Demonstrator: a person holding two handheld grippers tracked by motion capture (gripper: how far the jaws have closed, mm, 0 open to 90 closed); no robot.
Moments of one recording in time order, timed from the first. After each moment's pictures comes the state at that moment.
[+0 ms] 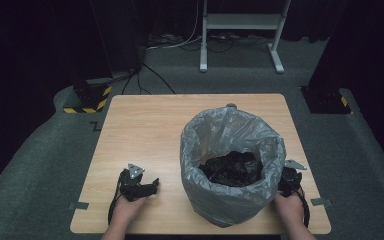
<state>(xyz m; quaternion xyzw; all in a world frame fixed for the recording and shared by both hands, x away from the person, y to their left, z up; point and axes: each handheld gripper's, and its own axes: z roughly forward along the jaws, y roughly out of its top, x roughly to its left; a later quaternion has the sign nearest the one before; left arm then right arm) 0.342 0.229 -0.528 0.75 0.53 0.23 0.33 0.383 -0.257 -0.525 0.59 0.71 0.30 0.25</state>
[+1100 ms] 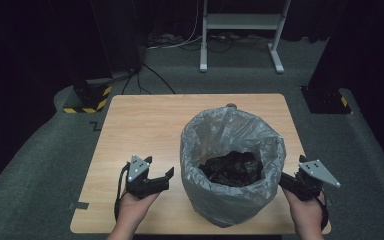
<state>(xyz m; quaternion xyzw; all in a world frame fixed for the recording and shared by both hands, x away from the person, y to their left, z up) 0.311 0.182 -0.431 0.70 0.46 0.26 0.48 0.326 -0.265 -0.433 0.50 0.64 0.44 0.38</state>
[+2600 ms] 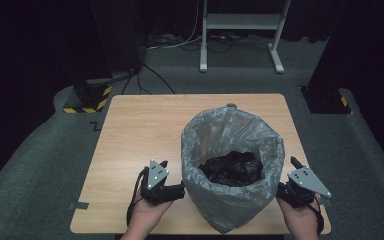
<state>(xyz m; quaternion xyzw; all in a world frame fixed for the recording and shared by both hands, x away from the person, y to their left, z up) 0.298 0.143 -0.426 0.74 0.42 0.25 0.47 0.304 -0.237 -0.424 0.43 0.68 0.44 0.40</state>
